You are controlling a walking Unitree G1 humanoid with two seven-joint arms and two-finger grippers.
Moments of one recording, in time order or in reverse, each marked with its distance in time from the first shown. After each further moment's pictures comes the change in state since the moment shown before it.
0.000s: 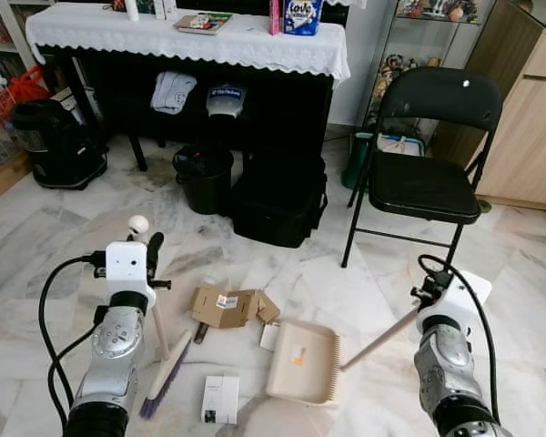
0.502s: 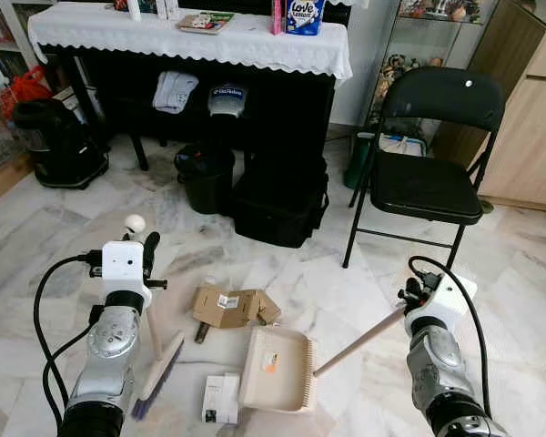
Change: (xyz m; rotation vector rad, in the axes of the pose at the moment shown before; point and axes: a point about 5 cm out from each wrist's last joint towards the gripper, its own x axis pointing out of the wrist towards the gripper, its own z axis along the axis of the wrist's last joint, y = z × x) left arm 0.001 0.004 0.001 0.013 -0.002 0.003; right arm 0.000 0.005 -0.005 -0.023 0.044 0.056
